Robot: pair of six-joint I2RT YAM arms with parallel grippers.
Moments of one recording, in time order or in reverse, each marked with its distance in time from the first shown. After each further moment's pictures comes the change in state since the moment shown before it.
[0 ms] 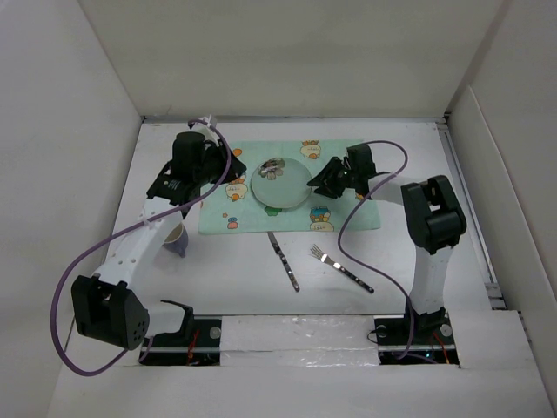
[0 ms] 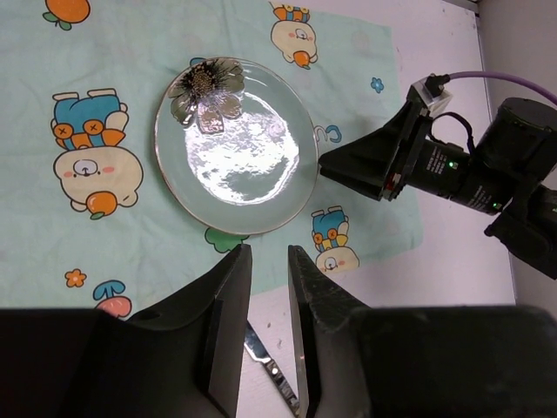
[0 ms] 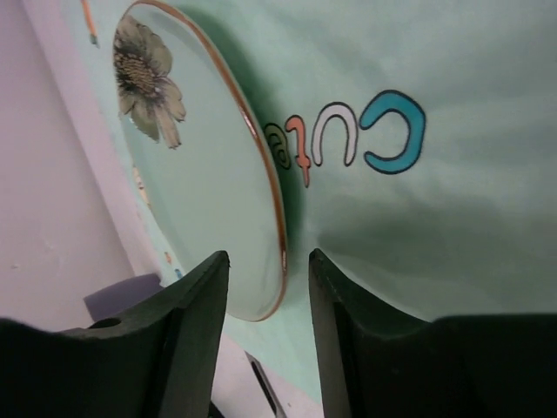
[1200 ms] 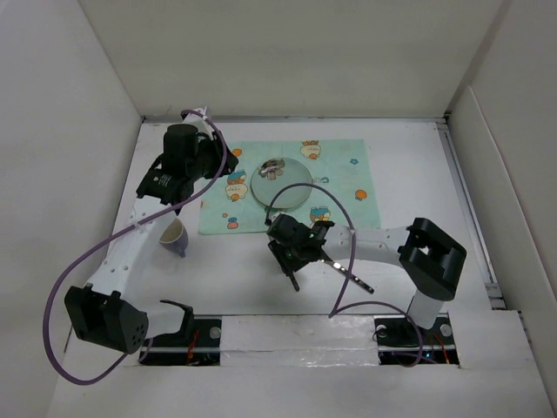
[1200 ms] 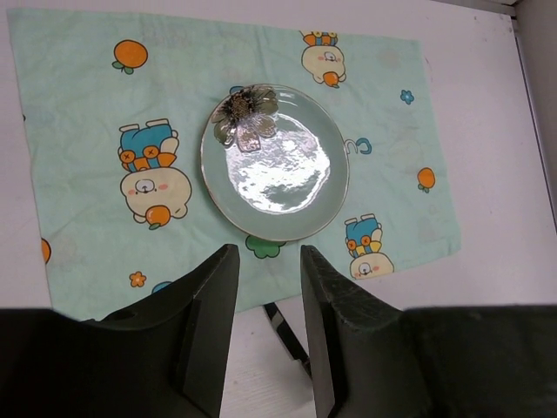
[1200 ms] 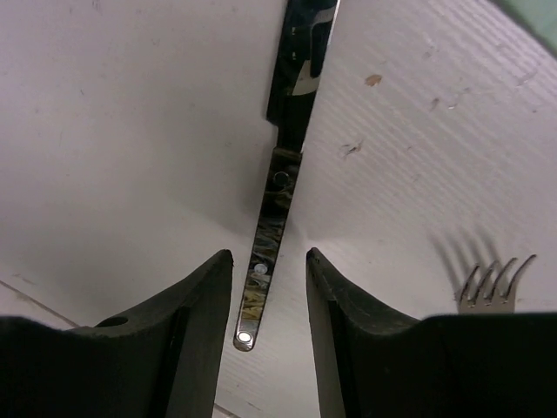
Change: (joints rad) left arm 0.009 -0.019 0.113 -0.127 -0.069 0.126; right arm 0.742 -0.284 -0.101 -0.600 0.555 -0.552
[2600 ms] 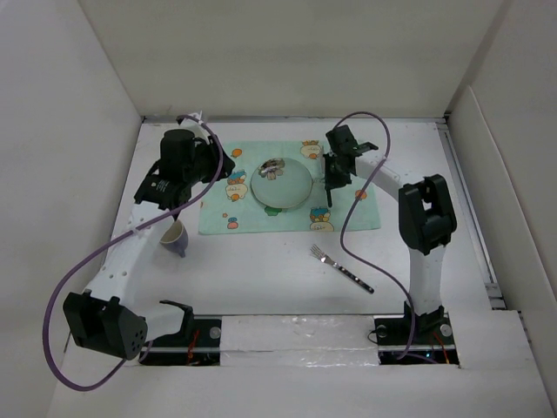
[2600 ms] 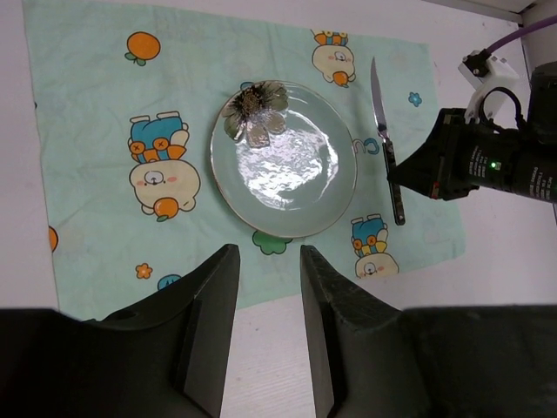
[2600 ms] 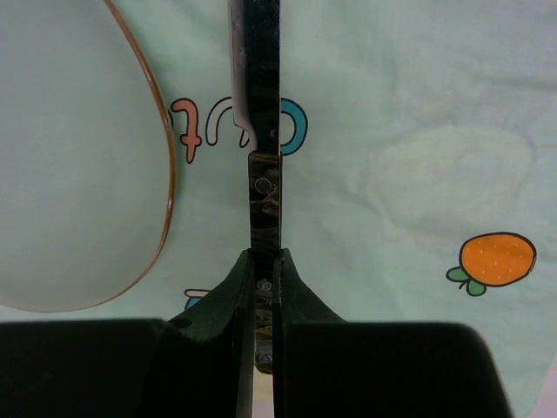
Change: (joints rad) left arm 0.019 -0.040 -0.046 0.016 -0.006 -0.013; right arm -0.636 0.303 0.507 -0.139 -0.063 -0.079
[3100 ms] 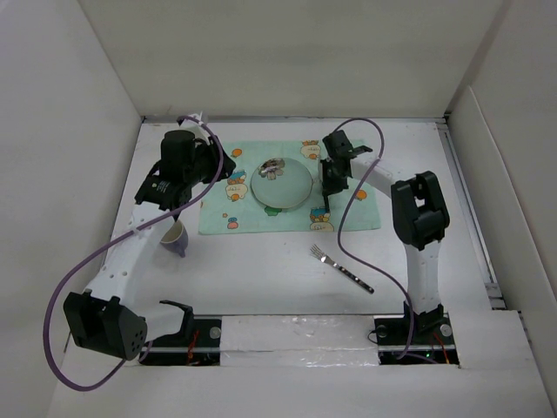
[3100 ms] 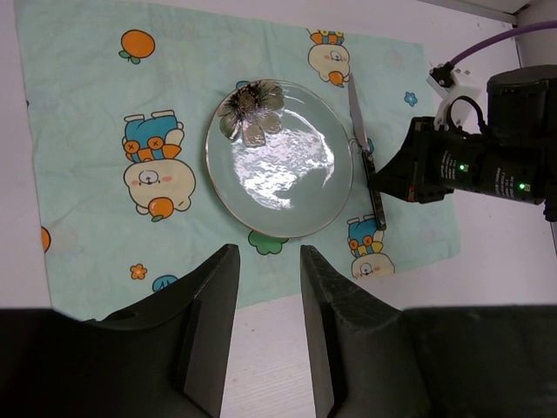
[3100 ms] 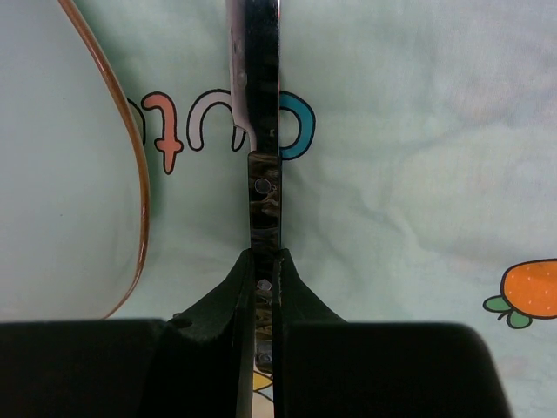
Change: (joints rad) left arm 0.000 -0.004 -0.021 0.015 0.008 -0.011; right arm -0.002 0.080 0.009 0.001 -0.004 0.019
